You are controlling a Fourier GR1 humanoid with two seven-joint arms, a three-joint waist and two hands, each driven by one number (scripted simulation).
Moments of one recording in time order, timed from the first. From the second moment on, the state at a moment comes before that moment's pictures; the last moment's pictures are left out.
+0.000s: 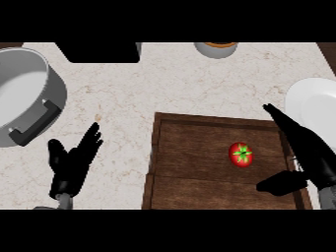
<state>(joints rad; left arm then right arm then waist) 0.02 0.17 -0.18 -1.44 0.19 0.14 0.22 -0.09 -0.49 0.26 -1.84 0.43 0.15 0.56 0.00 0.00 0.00</state>
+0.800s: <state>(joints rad) 0.02 0.14 -0.12 -1.44 0.15 0.09 0.22 -0.10 -0.31 0.29 -1.74 0.67 0.19 0.58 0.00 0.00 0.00</state>
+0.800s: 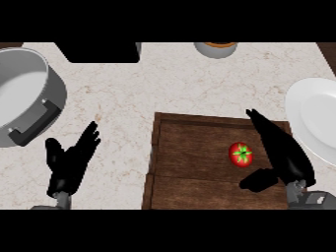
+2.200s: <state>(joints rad) 0.02 0.10 -0.06 -1.44 0.09 0.05 0.23 -0.13 -0.22 0.27 -1.52 0.95 0.08 0.32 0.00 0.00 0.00</state>
